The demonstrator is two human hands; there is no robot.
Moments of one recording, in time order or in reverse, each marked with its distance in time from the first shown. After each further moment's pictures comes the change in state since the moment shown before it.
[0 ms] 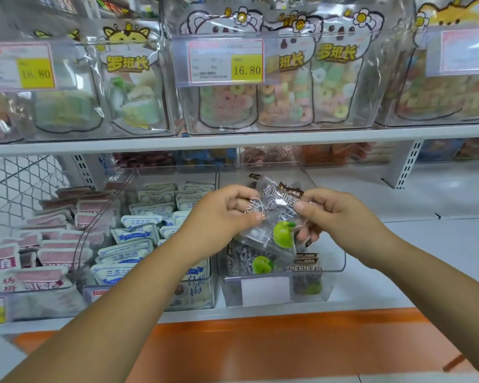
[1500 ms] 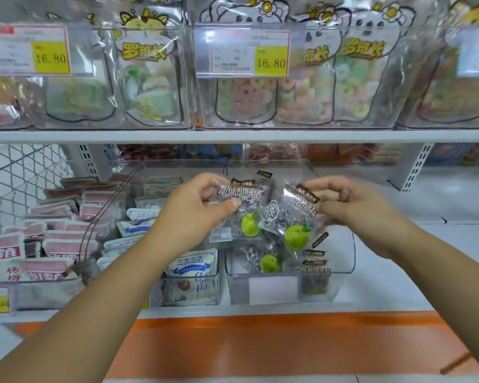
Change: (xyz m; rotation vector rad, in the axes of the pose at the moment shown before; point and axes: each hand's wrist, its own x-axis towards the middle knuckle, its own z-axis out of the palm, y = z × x) left_hand -0.010 -0.016 -0.034 -0.022 0.233 0.024; right_hand 0.016 -0.001 -0.009 0.032 0.051 0.143
